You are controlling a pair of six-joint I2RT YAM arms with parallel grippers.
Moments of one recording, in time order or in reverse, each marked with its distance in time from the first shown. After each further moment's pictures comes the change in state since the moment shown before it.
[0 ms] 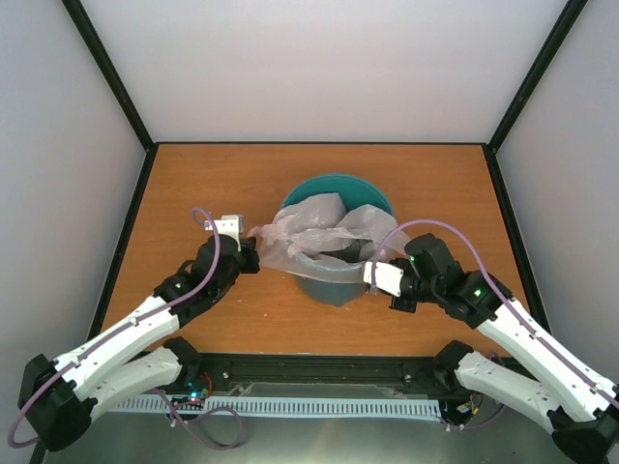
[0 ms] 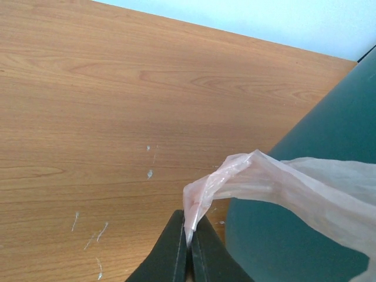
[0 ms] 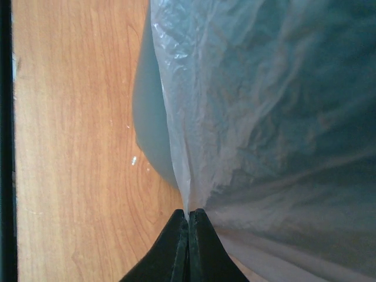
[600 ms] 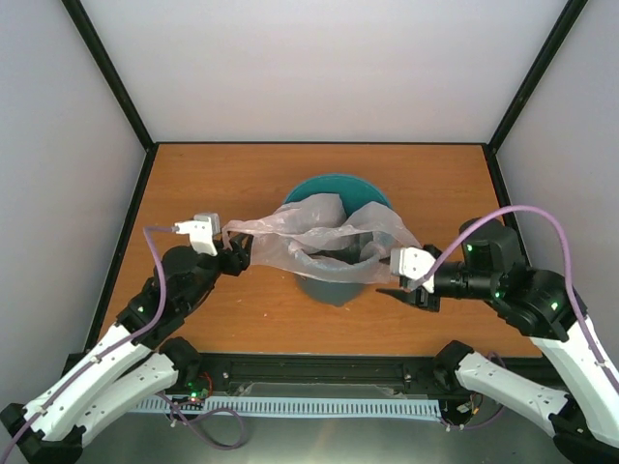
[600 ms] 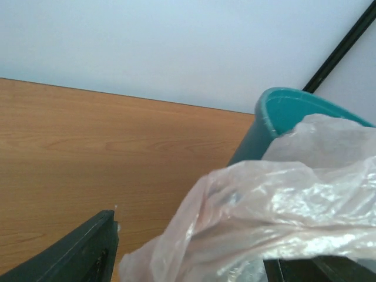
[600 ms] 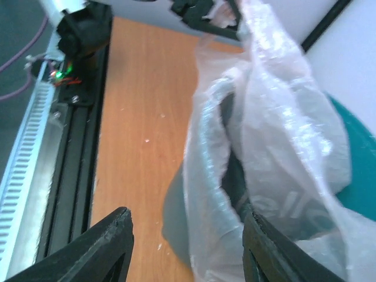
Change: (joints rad) left arm 0.000 -0.276 0.038 -0.040 0.042 0.082; right arm 0.001 -0.034 0.419 -0.233 -0.324 0.076
